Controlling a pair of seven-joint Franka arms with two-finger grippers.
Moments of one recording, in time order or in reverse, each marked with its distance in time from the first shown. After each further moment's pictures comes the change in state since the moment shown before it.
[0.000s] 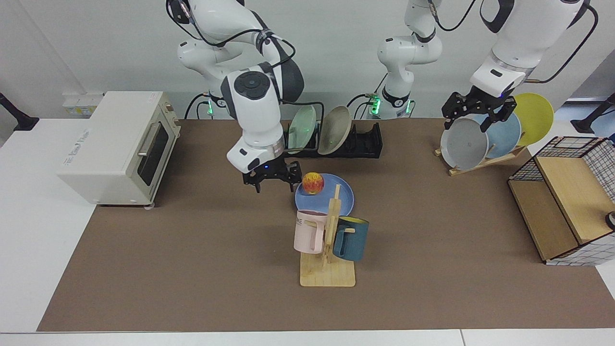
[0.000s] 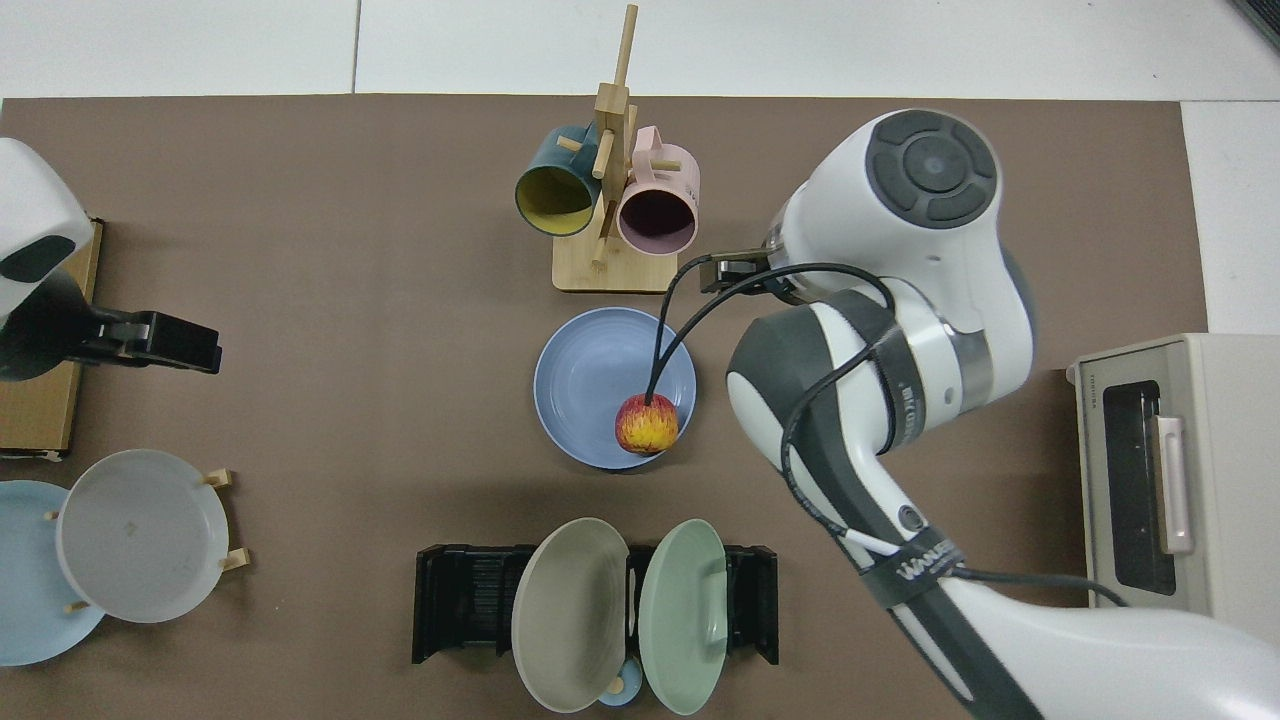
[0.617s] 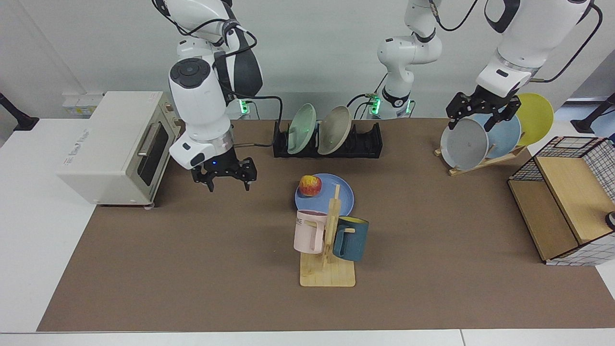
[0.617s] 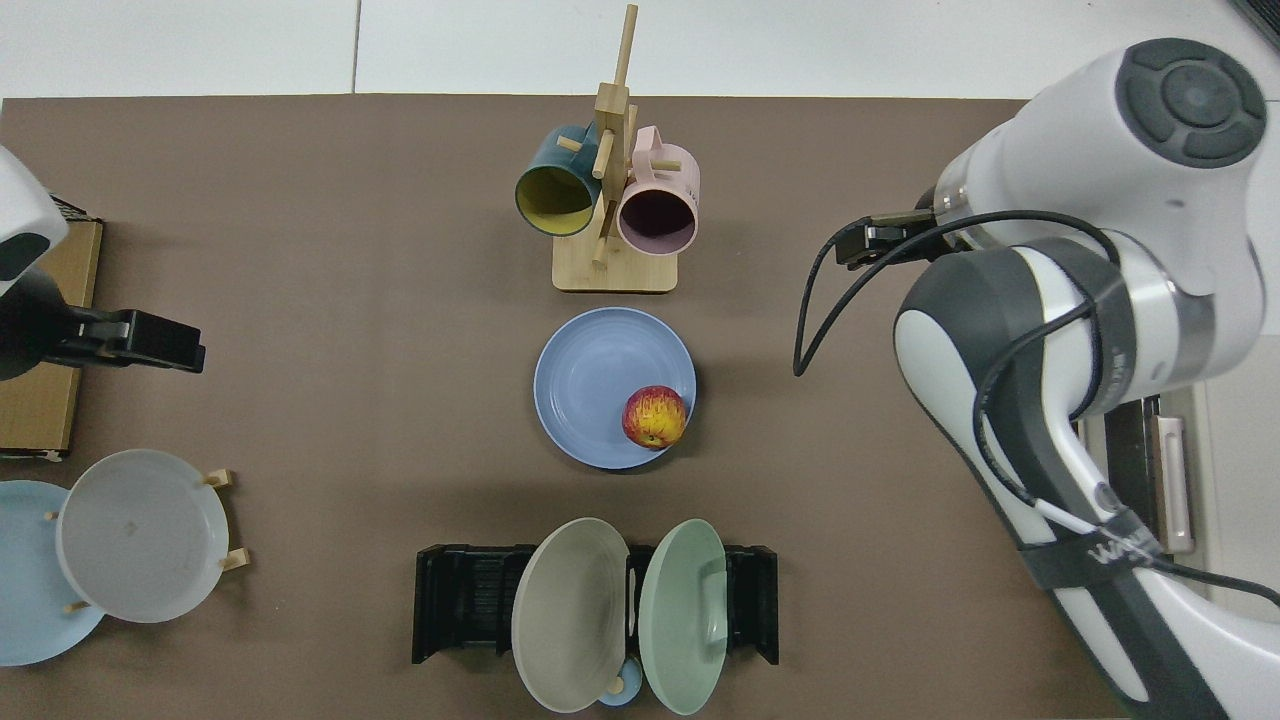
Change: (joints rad) left arm 0.019 -0.001 0.004 0.000 0.000 -0.002 0.000; right arm -0.150 -0.088 -0.012 0.000 -0.035 -0.092 -0.166
